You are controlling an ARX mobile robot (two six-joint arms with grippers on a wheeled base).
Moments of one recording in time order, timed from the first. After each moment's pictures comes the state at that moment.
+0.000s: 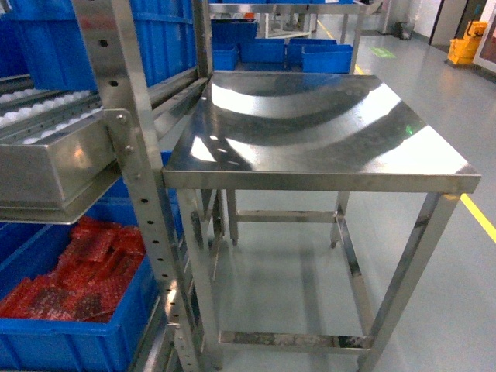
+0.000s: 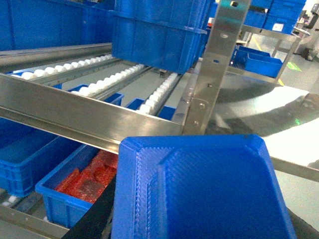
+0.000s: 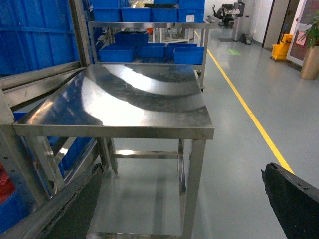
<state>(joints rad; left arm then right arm) -0.63 0.40 0.23 0.07 -0.83 -0.24 0.00 0.00 0.01 -0.01 0.00 0.00</state>
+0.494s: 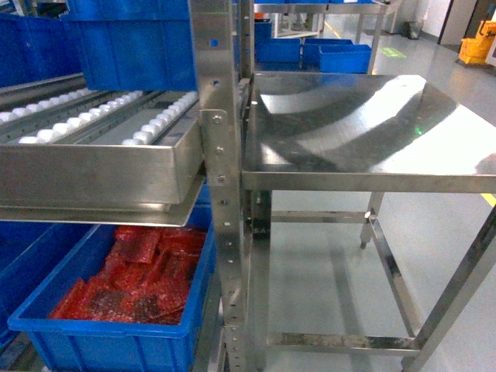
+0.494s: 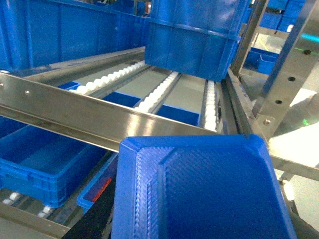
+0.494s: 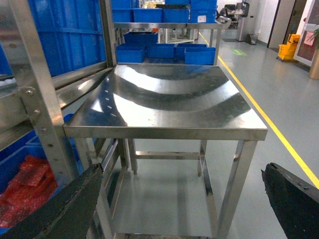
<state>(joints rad) -0.63 0.41 0.23 0.07 -0.84 -0.24 0.00 0.00 0.01 0.00 0.00 0.00</state>
